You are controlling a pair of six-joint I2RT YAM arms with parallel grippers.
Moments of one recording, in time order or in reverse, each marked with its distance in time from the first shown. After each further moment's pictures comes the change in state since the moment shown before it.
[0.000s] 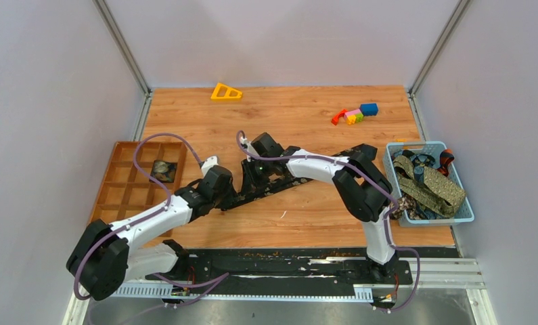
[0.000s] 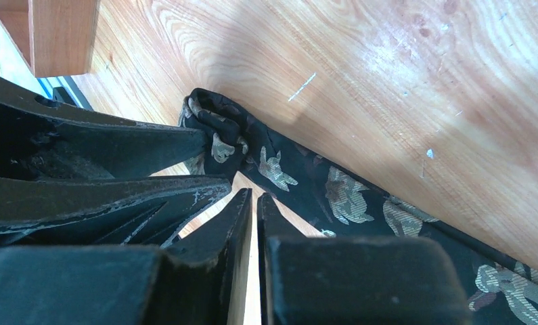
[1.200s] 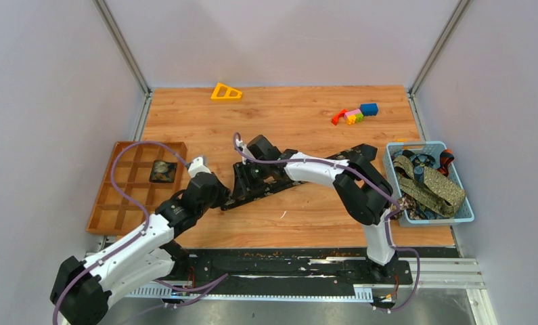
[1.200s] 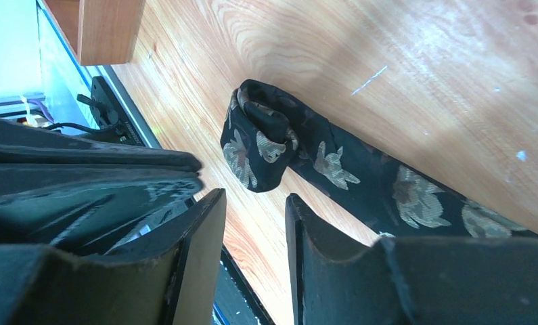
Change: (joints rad) left arm -0.001 -0.269 -0.080 0.032 -0.019 -0.014; right arm 0.035 -0.029 -0.012 0.031 -0.039 0.065
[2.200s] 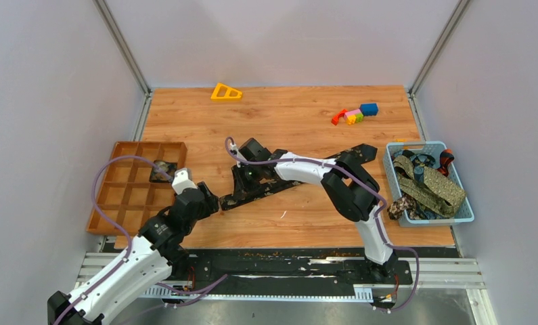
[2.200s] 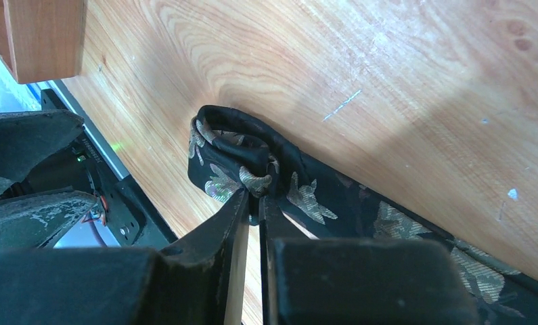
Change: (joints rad) left arm -0.001 -0.347 -0.090 -0.270 -0.167 0.053; right arm 0.032 0.117 0.117 -0.090 0.072 -0.023
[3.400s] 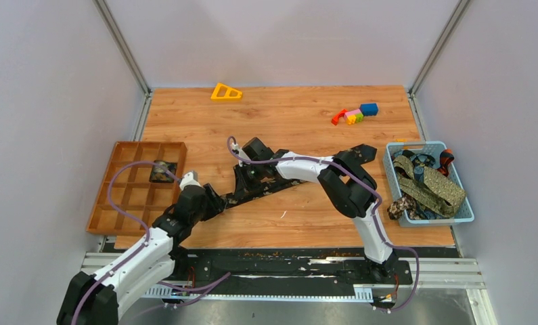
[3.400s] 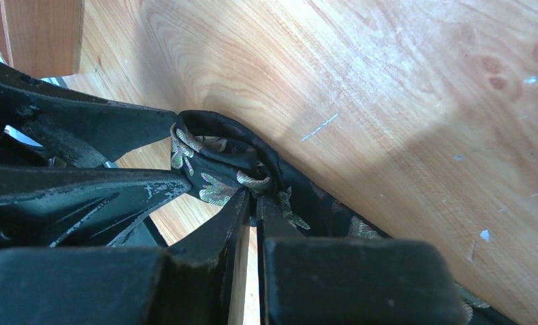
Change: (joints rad) left arm 0.183 0.222 -0.158 0.351 0.291 -0.002; right arm -0.037 0.045 -0.017 0.072 -0.064 -0.039
